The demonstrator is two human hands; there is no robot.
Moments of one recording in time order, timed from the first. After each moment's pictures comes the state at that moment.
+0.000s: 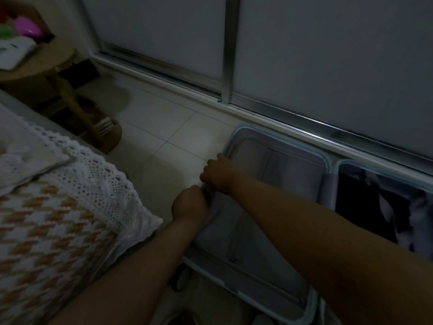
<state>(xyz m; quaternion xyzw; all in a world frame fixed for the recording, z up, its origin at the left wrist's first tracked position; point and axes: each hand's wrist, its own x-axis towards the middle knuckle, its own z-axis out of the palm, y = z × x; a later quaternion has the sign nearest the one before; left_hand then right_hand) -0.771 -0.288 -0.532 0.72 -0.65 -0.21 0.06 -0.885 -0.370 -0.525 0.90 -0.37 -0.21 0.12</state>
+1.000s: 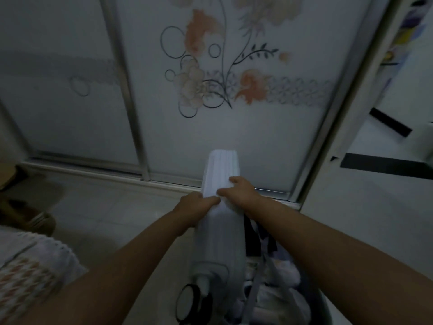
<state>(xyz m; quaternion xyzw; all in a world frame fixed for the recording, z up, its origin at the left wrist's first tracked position) -0.956 -0.181 -0.249 0.54 -0.64 -0.52 0.16 -1.113 -0.159 -0.250 0.42 -0.77 0.36 -0.32</state>
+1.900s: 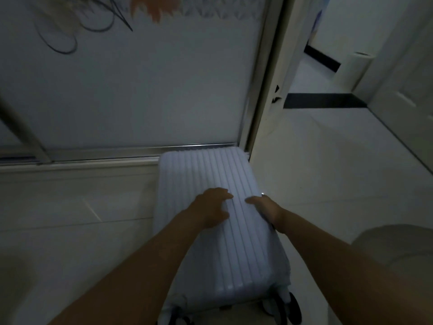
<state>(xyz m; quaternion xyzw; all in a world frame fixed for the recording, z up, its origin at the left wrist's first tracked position) -1.154 -0.154 -0.438 0.24 -0.91 -0.34 -0.04 -1.312 -0.022 -0.445 0.15 -0.75 0.45 -0.46</state>
